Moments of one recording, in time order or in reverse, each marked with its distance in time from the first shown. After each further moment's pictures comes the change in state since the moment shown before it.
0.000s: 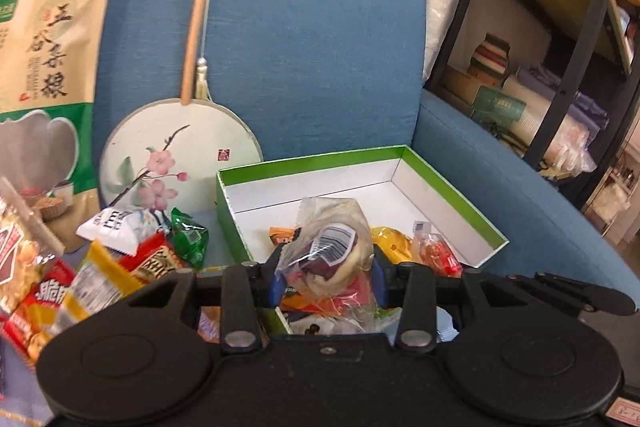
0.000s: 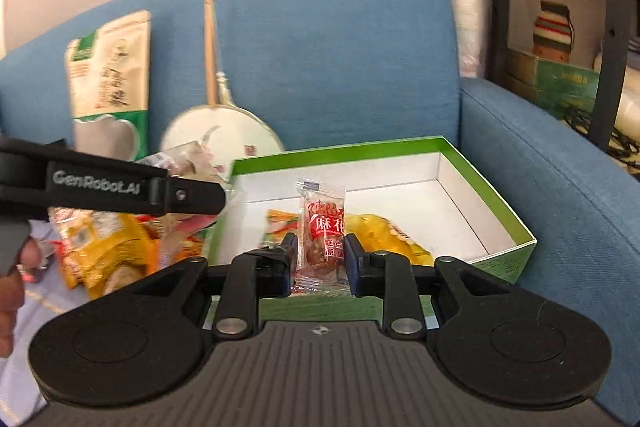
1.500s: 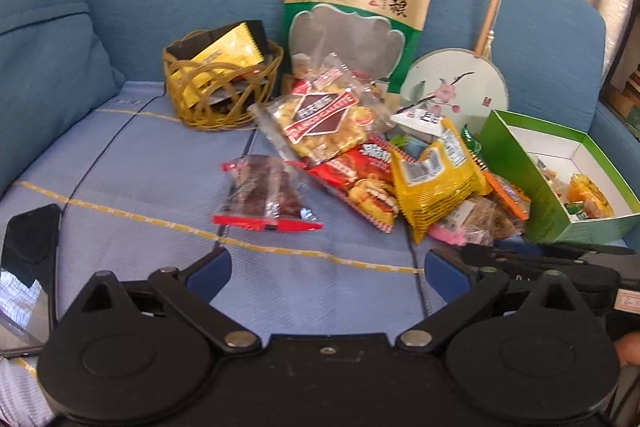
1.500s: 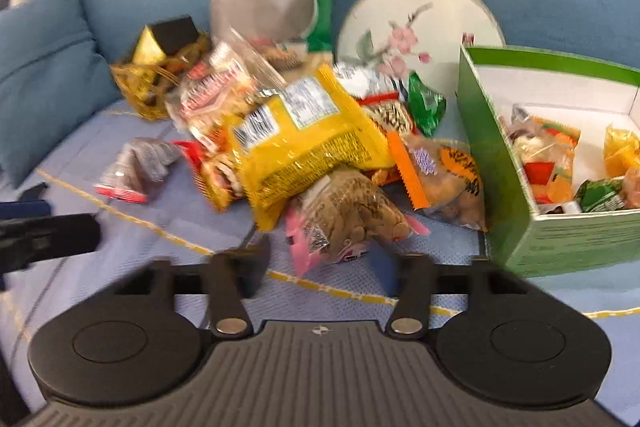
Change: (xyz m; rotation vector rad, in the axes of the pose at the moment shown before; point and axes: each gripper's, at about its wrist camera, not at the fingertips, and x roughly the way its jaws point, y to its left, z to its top) left arm -0.150 0.163 -0.116 -0.231 0.032 0.390; right arm 0.057 0.163 -0.044 -0.090 0.277 0.280
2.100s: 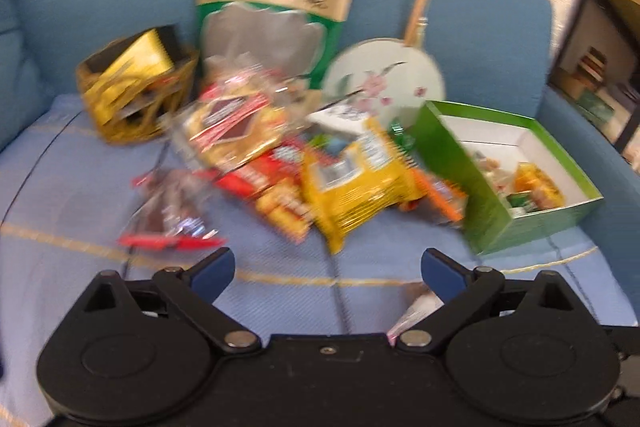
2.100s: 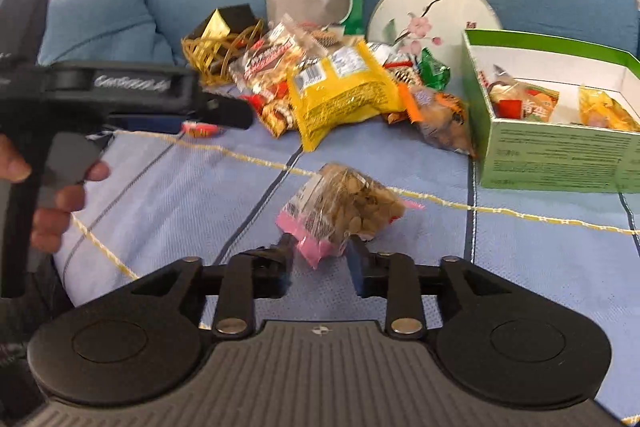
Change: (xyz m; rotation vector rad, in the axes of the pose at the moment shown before) left arm 0.017 -0.048 0.015 0.086 0.016 -0.175; right arm -0.086 0.001 -0.057 -0.042 -0.044 0.101
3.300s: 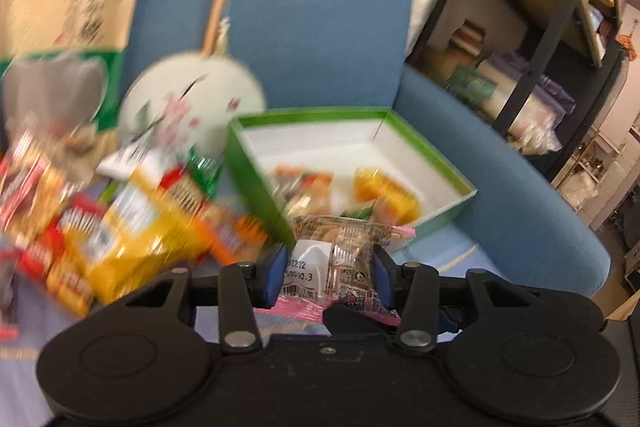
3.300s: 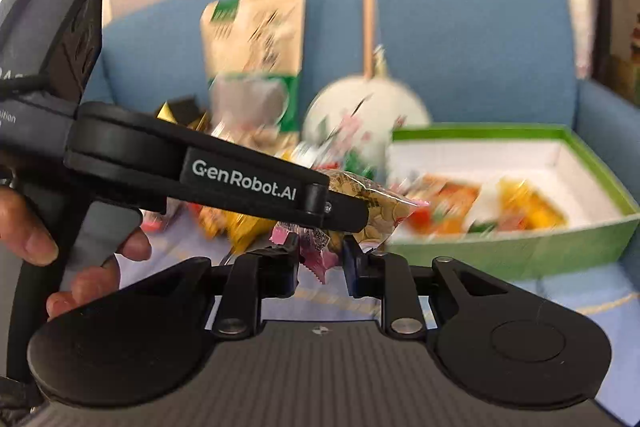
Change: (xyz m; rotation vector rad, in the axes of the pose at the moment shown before) left arm 0.033 -0.119 0.048 0.136 0.022 -0.319; right arm -0.044 -0.042 0.041 -0.014 -0.237 -0.147
